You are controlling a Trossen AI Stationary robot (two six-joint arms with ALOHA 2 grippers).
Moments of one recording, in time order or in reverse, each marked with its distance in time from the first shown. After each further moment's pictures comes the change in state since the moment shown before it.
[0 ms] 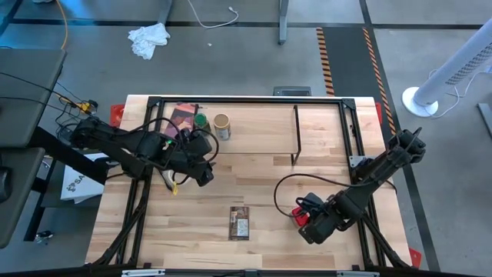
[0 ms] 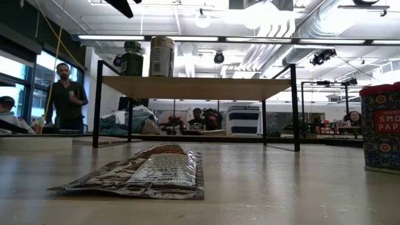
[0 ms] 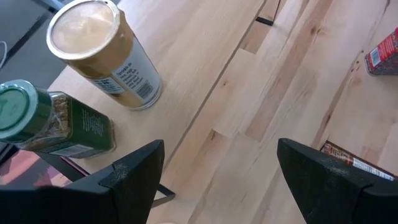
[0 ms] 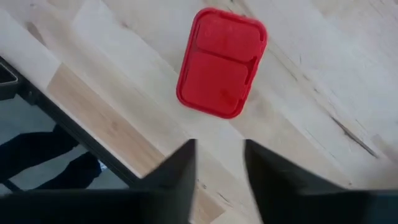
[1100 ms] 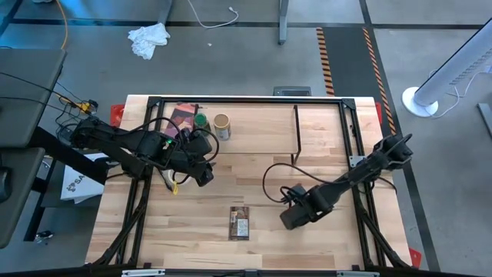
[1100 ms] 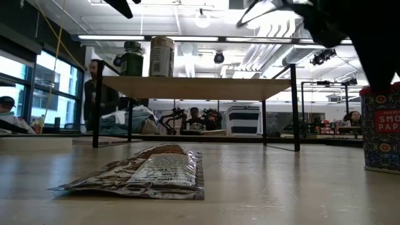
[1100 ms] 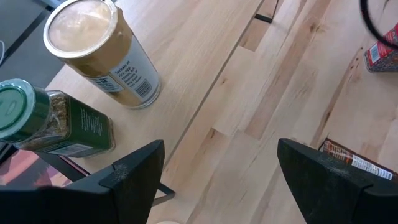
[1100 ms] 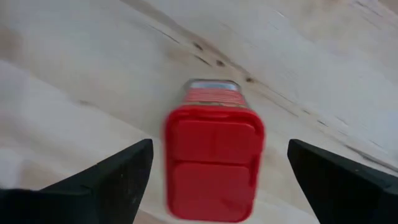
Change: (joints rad) left arm 0.004 0.000 0.000 -0.003 0.013 0.007; right arm -0.170 0.156 0.000 0.039 -0.051 0.066
